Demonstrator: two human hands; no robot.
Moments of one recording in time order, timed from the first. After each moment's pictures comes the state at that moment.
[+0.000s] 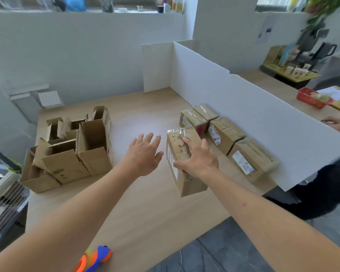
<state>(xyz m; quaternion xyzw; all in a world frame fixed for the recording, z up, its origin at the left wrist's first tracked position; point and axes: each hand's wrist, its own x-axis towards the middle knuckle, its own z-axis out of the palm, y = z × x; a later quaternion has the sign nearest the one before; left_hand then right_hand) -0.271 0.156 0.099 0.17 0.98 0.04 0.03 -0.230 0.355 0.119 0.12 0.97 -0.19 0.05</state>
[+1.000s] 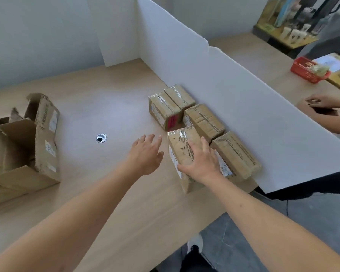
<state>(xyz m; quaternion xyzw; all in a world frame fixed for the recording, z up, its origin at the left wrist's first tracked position) -0.412 0.351 0.021 0.20 0.97 0.07 0.13 -0.347 0.550 0.028 0.14 0.97 -0.15 0.11</state>
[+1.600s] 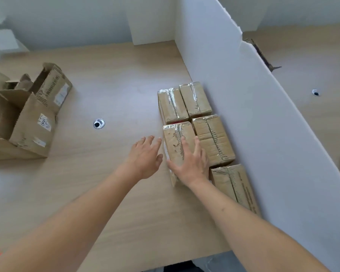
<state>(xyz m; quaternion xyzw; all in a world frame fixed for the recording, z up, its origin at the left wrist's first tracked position) -0.483 0.459 -0.042 0.03 0.98 0.07 0.17 -0.486 0.639 -0.070 -0.02 0.98 -0.17 0.11</state>
